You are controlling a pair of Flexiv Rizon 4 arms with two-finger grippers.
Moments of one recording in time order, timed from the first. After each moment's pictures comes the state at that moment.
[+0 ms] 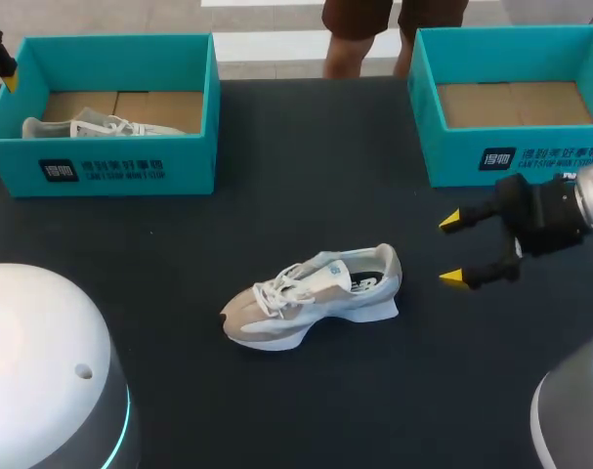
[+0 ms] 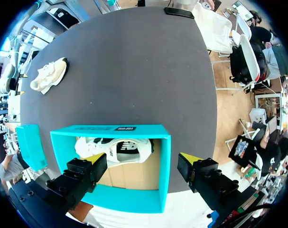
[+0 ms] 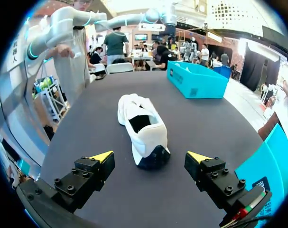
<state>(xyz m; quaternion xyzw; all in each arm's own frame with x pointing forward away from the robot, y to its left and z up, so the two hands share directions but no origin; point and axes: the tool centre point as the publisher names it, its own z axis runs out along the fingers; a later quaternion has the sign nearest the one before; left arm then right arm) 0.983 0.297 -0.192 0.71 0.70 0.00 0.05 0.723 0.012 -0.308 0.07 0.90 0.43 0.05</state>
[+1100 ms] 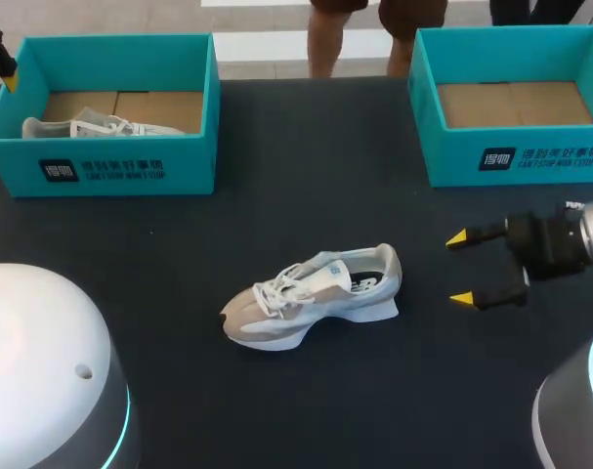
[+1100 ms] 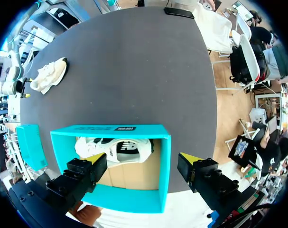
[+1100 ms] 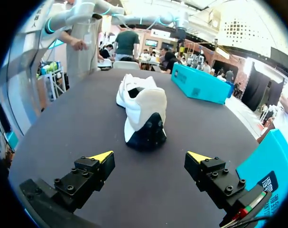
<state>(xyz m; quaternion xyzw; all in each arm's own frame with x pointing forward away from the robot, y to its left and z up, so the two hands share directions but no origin) 0.983 0.297 -0.192 0.71 0.70 0.00 0.05 0.737 -0.013 -0.374 0.00 0.89 0.45 0.09</state>
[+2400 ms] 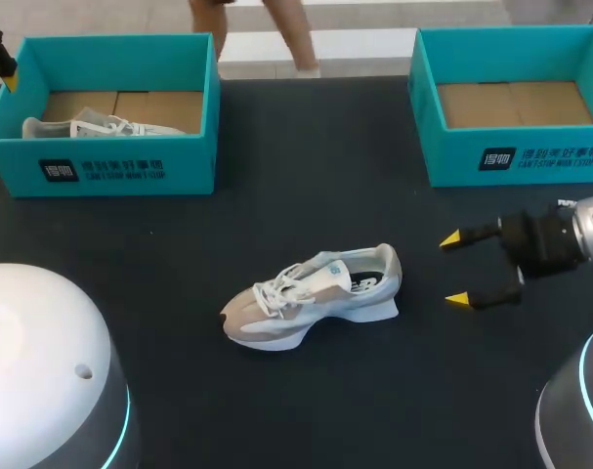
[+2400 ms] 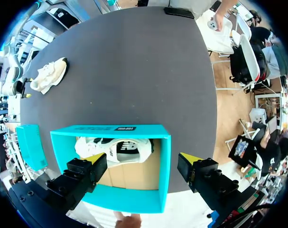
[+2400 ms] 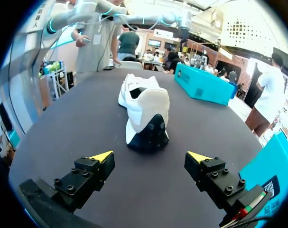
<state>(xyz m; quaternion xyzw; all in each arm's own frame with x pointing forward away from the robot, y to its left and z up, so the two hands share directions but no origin) 0.983 0.297 -0.192 0.71 0.70 0.00 0.05 0.739 -0.001 -0.376 -0.01 0.89 0.45 0.08</state>
